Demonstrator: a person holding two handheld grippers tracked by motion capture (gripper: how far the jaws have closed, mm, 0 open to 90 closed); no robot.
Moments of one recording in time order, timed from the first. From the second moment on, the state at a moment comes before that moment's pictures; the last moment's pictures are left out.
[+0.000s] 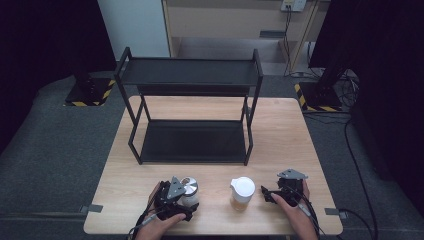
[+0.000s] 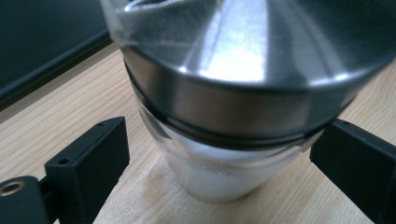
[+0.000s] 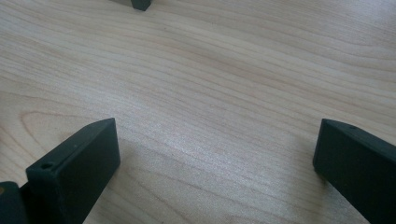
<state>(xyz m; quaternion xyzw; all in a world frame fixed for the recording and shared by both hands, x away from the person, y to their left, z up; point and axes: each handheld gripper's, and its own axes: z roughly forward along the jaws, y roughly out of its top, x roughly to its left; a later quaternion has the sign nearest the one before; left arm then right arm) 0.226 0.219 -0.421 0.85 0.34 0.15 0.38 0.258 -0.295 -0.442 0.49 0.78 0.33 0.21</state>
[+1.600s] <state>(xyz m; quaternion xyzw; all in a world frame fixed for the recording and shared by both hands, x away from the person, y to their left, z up) 0.232 0.223 -0.429 0.84 0.33 0.15 0.40 0.258 -0.296 -0.442 0.49 0.78 0.33 0.21</state>
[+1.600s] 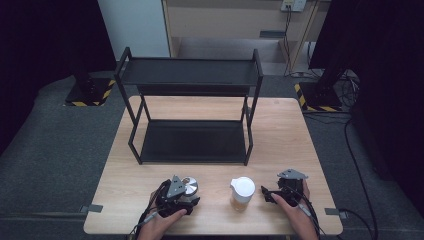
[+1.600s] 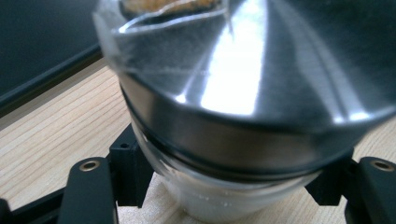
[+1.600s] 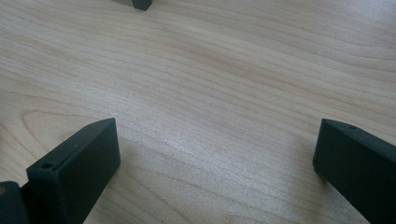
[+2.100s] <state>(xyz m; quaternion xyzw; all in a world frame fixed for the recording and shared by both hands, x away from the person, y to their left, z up) 0.233 0.222 -0.427 0.84 0.32 0.15 0.40 0.258 -0.296 -0.442 0.49 0.78 0.33 0.21</state>
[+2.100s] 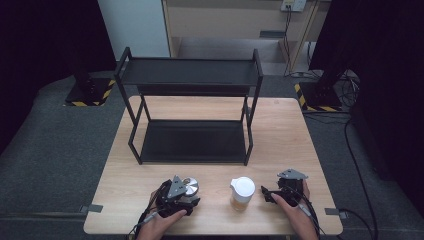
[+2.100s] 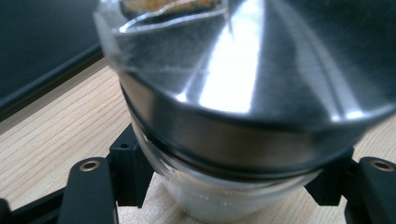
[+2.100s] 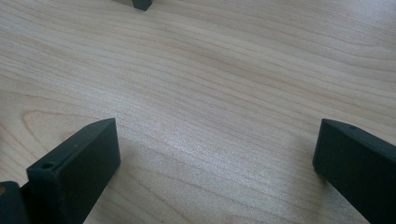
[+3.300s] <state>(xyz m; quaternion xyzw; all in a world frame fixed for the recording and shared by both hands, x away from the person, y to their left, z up) 0.242 0.264 -0.407 0.85 0.29 0.15 0.41 0.258 -0.296 -0.442 0.49 0.78 0.33 0.21</state>
